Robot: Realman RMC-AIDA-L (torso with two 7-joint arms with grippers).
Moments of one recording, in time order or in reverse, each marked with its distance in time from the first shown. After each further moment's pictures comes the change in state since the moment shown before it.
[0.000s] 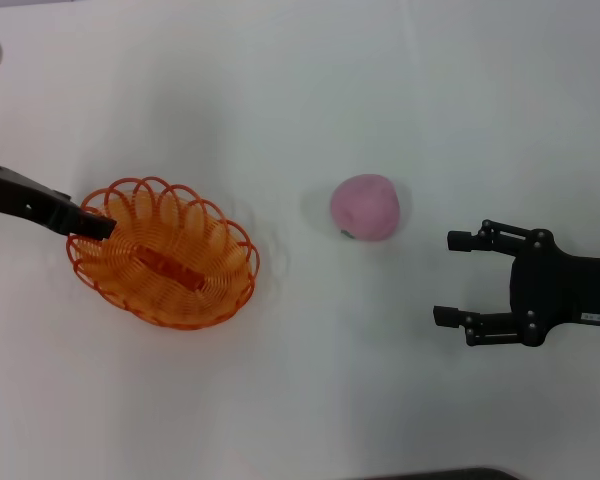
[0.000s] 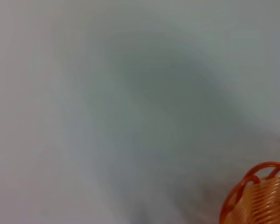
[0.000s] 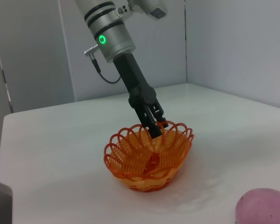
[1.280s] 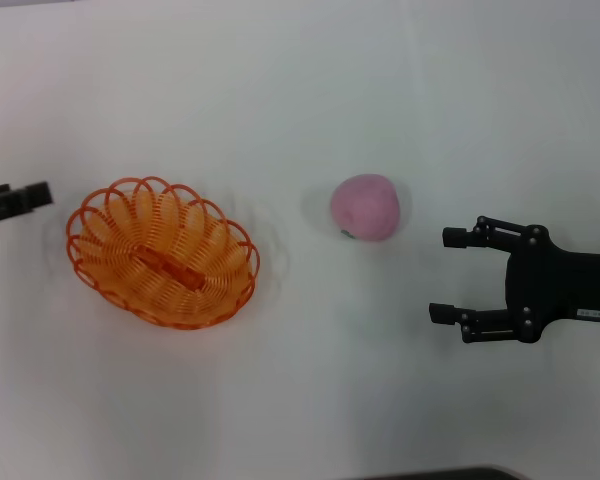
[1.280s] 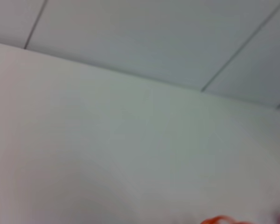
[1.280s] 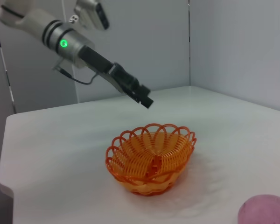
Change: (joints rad) left arm 0.192 0.039 -0.530 -0.150 -0.453 0.157 0.292; right arm 0.011 0.002 -0.002 0.000 0.000 -0.002 -0.002
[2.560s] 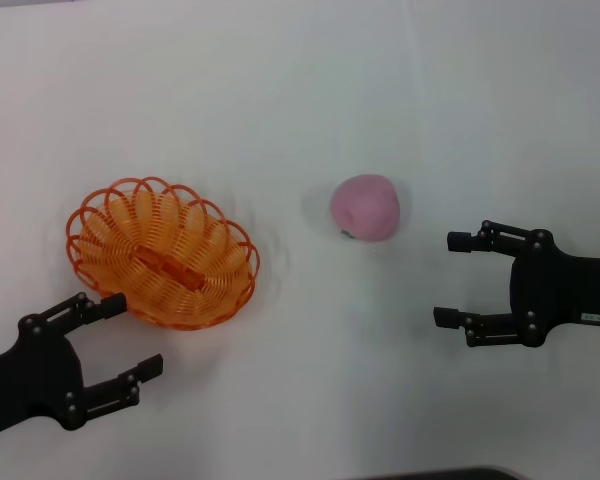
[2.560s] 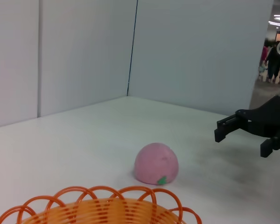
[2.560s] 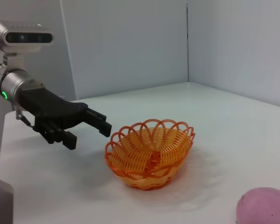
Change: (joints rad) left arm 0.146 -0.041 -0.136 -0.390 0.016 0.196 1.147; right arm -0.010 -0.004 -0.005 0.000 0.000 0.004 0.000
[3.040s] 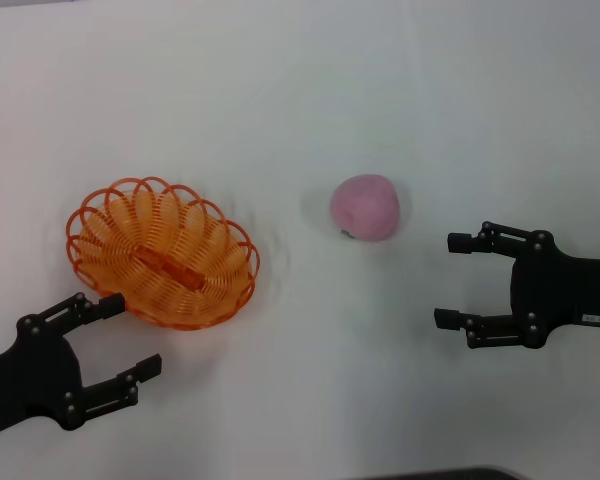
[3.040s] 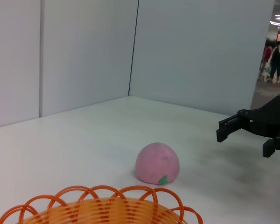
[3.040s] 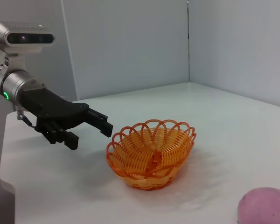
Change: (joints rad) left arm 0.001 0.001 -0.002 0.000 -0.001 -0.001 0.001; right arm -0.002 -0.001 -0.001 0.000 0.000 -0.004 0.000
